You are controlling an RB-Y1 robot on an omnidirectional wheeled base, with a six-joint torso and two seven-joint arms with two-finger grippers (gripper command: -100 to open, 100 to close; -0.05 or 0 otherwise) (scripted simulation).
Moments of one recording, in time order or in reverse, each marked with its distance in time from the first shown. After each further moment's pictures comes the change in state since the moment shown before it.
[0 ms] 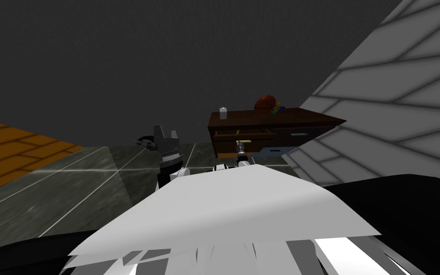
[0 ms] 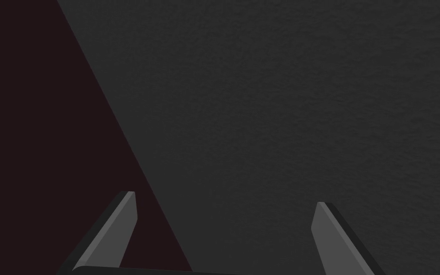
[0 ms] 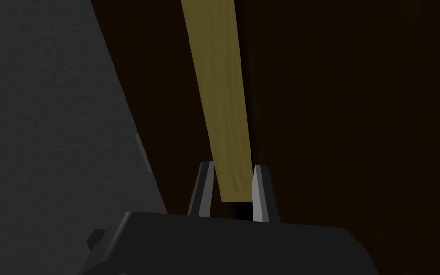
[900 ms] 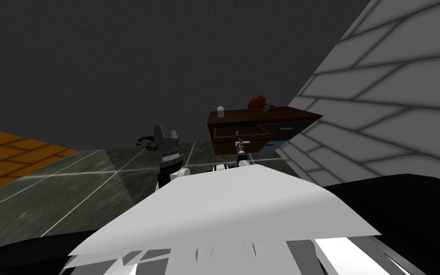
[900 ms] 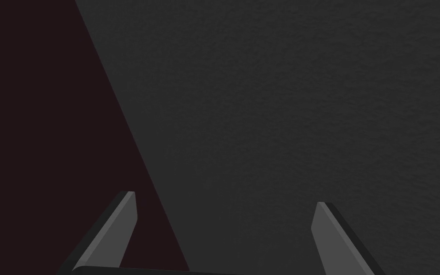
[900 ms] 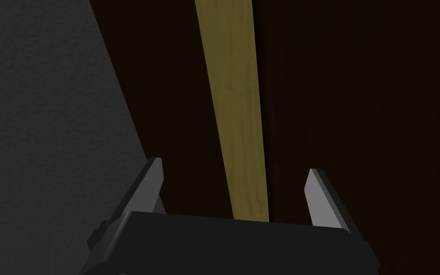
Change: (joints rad) left arm 0.000 0.000 0.000 0.000 0.000 0.000 0.000; right arm 0.010 0.002 -0.012 -0.051 -0.018 -0.069 0.033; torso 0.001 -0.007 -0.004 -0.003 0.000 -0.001
